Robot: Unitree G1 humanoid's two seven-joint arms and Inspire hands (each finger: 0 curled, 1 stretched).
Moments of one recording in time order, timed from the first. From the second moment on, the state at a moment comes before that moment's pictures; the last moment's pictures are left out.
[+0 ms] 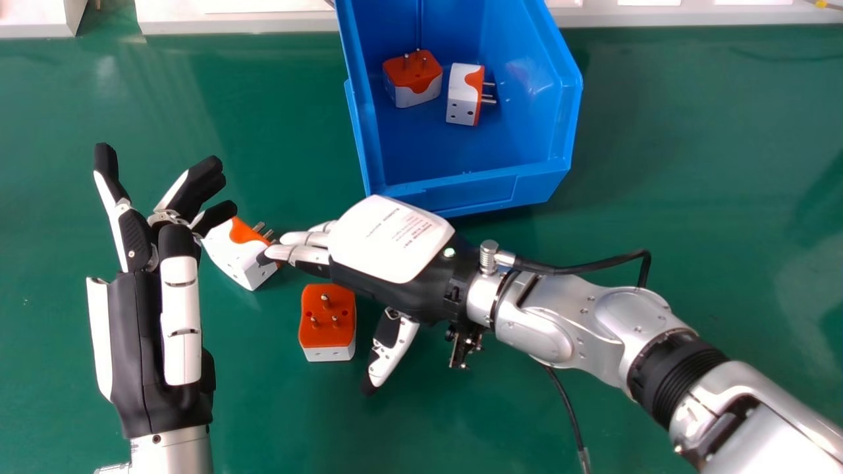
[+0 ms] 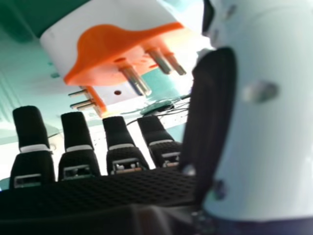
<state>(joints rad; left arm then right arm) 0.09 0.01 0.18 0.42 -0.16 -0.99 -0.10 -0.84 -0.13 0.72 1.00 -0.95 -0.60 -0.25</state>
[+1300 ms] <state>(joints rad) 0.08 0.01 0.18 0.42 -0.16 -0.99 -0.11 -0.92 -0.03 0.84 1.22 -0.97 -0.53 -0.38</state>
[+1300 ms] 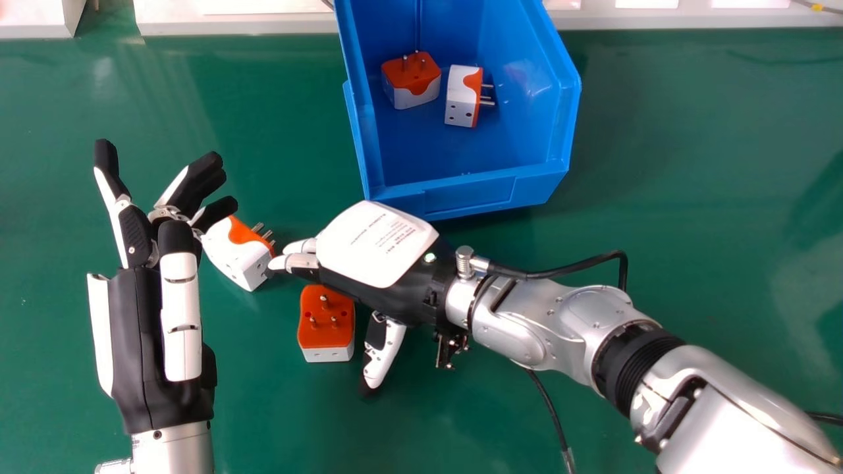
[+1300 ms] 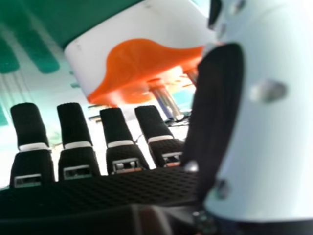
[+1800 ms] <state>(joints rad) 0.08 0.01 0.18 0.42 -0.16 -1.00 -0.11 -0.95 0.00 0.88 1.27 -0.98 -0.49 -0.42</state>
